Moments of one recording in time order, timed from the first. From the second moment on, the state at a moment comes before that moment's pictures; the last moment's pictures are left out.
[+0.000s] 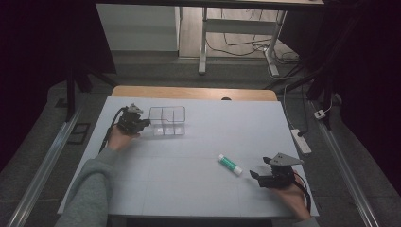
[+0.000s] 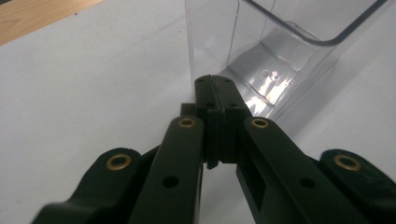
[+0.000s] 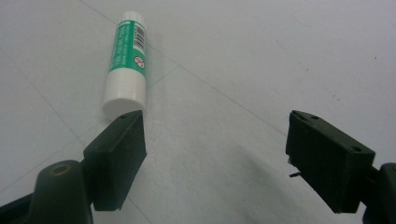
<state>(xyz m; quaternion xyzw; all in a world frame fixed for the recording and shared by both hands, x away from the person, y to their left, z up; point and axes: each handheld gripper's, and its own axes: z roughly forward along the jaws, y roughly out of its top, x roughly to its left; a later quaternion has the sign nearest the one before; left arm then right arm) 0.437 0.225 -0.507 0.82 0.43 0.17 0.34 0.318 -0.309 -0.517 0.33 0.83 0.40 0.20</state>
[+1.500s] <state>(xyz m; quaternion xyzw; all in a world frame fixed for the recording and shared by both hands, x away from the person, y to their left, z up) 0.452 0.172 -0.502 0.84 0.39 0.16 0.35 0.318 -0.308 -0.518 0.33 0.83 0.39 0.20</state>
